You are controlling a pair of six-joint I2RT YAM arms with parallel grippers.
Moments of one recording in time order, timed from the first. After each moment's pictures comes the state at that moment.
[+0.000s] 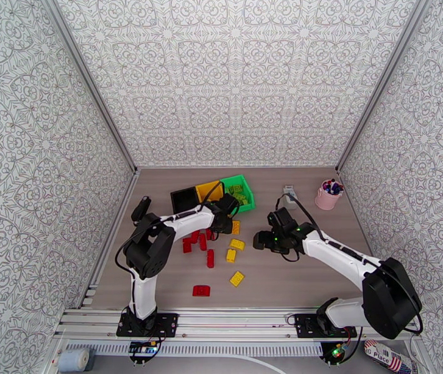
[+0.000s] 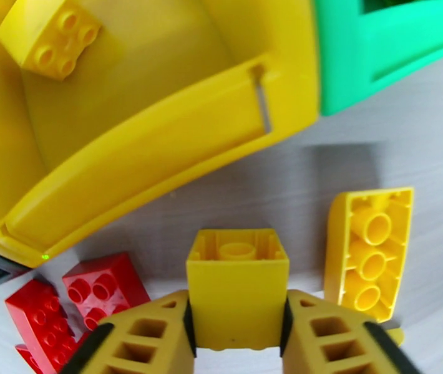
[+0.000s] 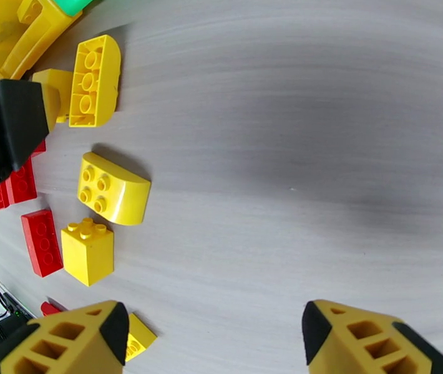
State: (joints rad) left arm -0.66 1.98 1.39 -0.63 -0.15 -0.51; right arm 0.55 1.39 0.86 -0.58 -0.16 0.66
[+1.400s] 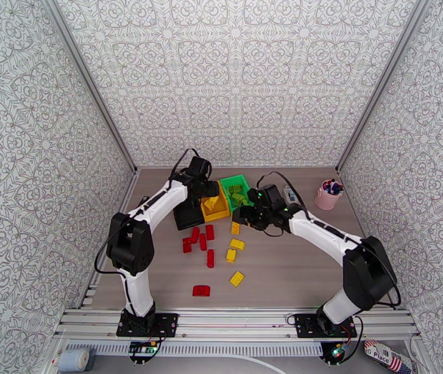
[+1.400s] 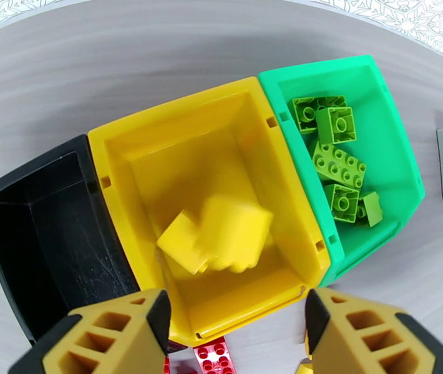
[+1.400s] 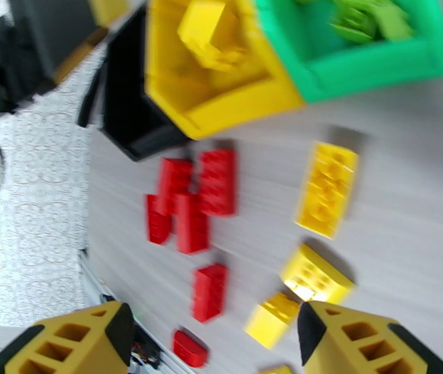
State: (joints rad) left arm -0.39 1.92 1.67 -0.69 -0.01 -0.41; right arm 0.54 1.57 1.11 -0.41 -0.42 0.71
